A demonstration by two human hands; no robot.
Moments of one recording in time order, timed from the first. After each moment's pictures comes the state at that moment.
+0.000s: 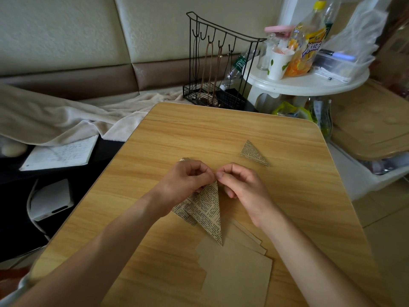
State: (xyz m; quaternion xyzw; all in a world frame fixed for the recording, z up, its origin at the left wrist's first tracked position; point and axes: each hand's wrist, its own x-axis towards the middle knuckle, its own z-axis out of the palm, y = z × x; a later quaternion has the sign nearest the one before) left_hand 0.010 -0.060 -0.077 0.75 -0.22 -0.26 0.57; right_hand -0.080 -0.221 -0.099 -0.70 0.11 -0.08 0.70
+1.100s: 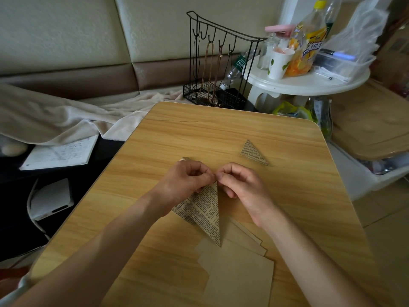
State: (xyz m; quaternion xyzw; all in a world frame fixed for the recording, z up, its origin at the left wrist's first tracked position) left_hand 0.013 -0.059 -0.083 0.74 -0.23 -0.27 0.57; right_hand -0.081 -0.223 -0.099 -0.71 0.10 -0.08 0.70
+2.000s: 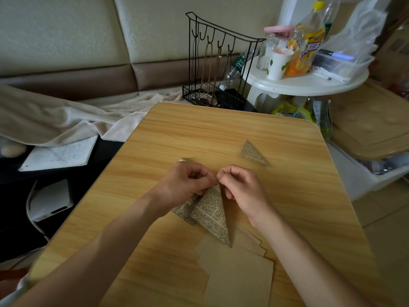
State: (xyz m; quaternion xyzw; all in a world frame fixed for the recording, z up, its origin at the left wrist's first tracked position) left_hand 0.016 -0.057 -0.086 0.75 -0.25 -0.28 0.55; right_hand -0.079 -0.215 -0.098 -0.72 0.14 -0.11 0.67
